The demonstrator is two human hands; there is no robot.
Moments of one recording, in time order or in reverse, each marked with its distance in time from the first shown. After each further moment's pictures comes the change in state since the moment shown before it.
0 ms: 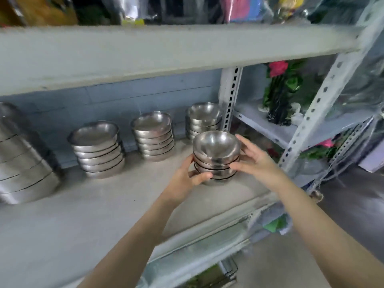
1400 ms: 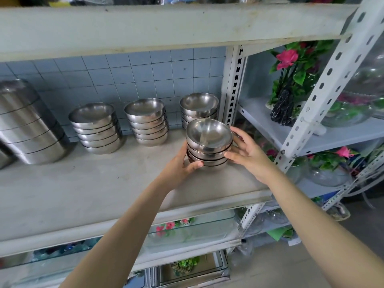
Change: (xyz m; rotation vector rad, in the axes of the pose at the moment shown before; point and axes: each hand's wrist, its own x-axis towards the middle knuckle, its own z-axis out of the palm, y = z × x) left_hand 0.020 0.004 0.049 0.374 0.170 -0.075; right_hand 0.033 0.031 -0.054 0.134 -0.267 -0.134
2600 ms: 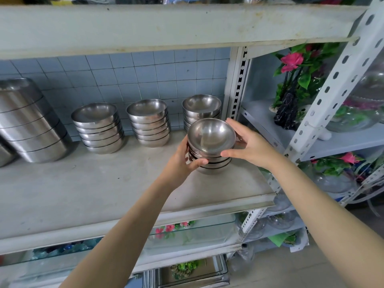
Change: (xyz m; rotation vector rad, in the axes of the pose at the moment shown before) left_hand 0.004 0.012 0.001 -0.175 0.100 0.105; right_hand 0.025 -0.030 -0.014 -0.454 -0.085 0.015
